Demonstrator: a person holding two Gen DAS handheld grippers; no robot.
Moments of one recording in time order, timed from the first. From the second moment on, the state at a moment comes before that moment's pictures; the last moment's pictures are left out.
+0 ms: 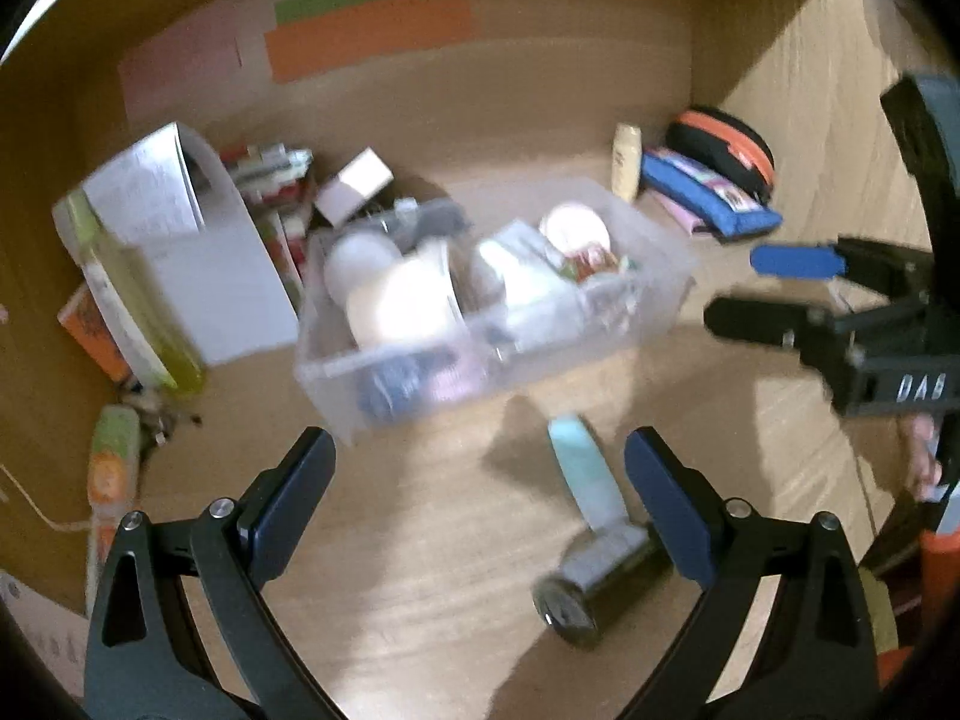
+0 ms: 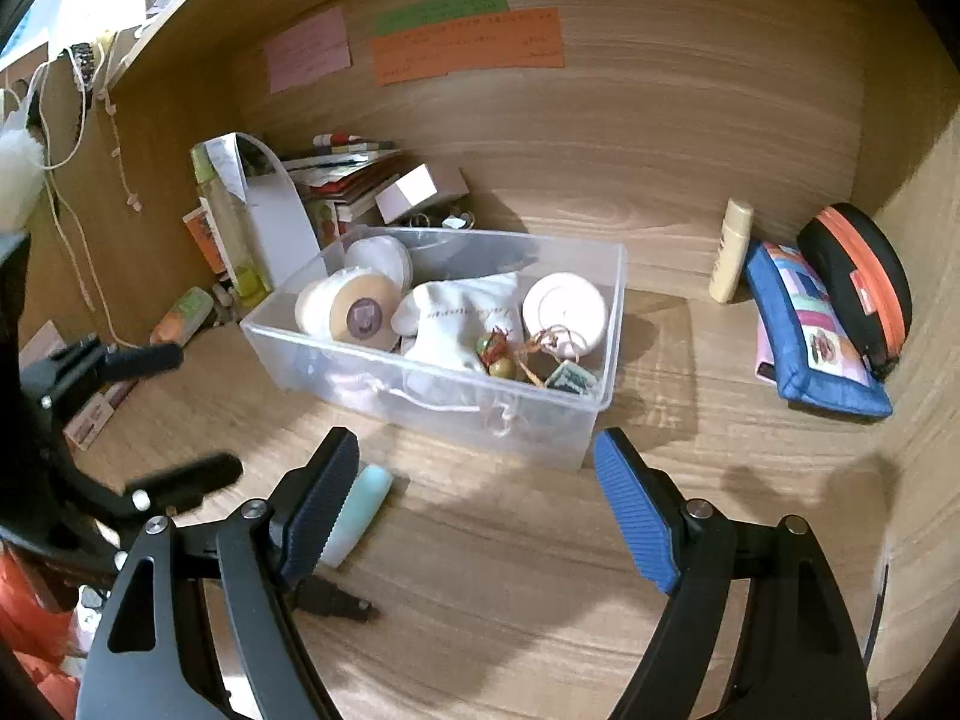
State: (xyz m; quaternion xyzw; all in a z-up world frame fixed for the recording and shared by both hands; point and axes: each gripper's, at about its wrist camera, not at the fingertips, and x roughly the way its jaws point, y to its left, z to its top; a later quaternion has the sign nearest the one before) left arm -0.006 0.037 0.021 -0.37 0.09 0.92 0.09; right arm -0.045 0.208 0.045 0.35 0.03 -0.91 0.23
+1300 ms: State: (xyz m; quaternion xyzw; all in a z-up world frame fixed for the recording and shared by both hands) left arm 0.038 -0.057 -0.023 -0.38 -0.08 0.92 0.04; right arm -0.053 0.105 -0.040 0.45 0.14 -0.83 0.29
